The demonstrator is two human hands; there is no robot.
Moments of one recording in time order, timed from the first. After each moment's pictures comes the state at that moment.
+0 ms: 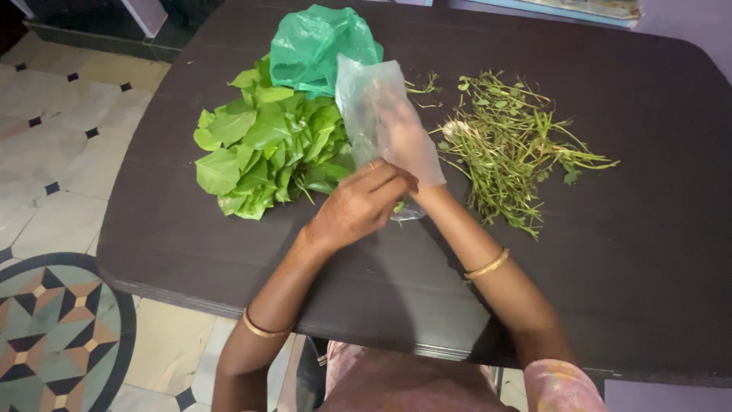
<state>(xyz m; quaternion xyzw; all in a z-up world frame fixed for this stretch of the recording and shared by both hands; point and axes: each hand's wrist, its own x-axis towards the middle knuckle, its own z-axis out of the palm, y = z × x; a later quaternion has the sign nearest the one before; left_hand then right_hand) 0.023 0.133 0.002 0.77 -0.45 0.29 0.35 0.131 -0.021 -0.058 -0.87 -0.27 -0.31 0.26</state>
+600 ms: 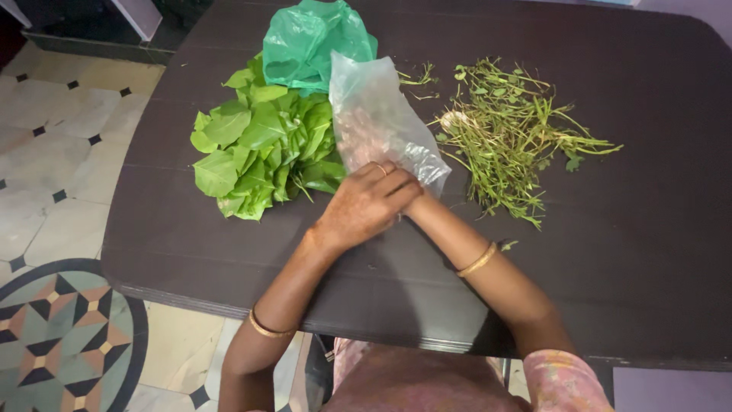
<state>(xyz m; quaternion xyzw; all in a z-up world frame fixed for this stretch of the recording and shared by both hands) 0.029 0.122 -0.009 0.79 -0.47 0.33 0.22 0.136 0.003 -0.099 -0.90 -0.36 -0.26 0.04</state>
